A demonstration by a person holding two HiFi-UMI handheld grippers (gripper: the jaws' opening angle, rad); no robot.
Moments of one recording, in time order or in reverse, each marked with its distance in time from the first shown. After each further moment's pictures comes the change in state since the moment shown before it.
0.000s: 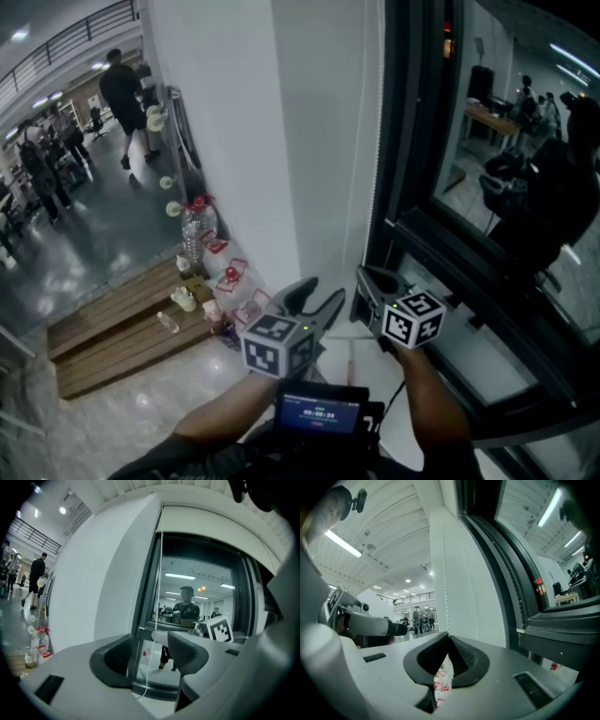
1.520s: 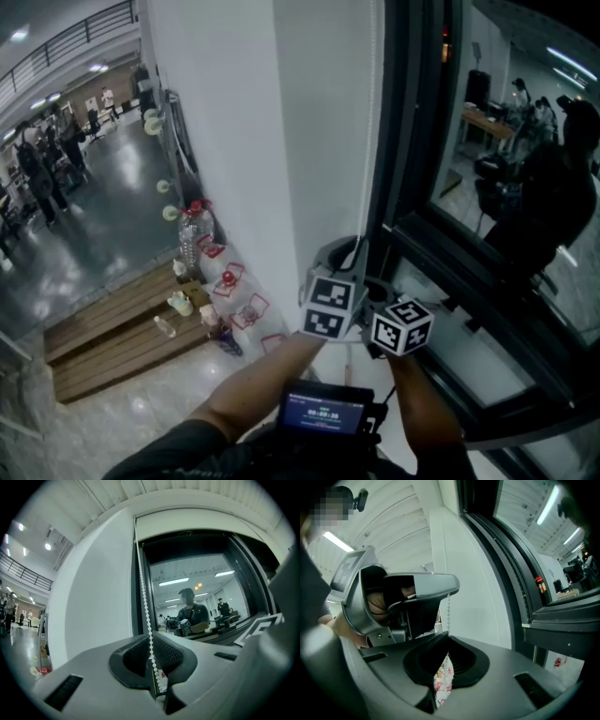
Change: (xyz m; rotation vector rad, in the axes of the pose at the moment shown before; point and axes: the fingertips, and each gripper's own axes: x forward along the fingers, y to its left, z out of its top) left arm 0.088 -0.010 0.068 0.268 -0.204 0.081; right arm 0.009 0.013 -0.012 0.016 -0.002 0.012
